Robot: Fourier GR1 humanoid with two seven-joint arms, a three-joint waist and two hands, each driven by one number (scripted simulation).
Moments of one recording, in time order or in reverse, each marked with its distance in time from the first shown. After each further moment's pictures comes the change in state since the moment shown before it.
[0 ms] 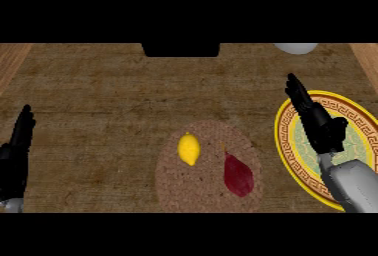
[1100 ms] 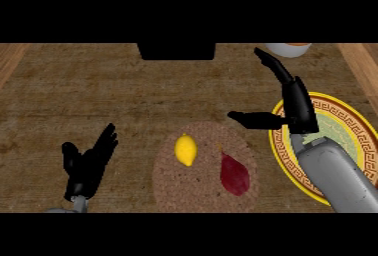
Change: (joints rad) left arm -0.052 -0.287 -0.119 0.166 0.223 -0.244 0.134; right arm -0.186 0.100 0.049 -0.088 0.386 -0.220 0.110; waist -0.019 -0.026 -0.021
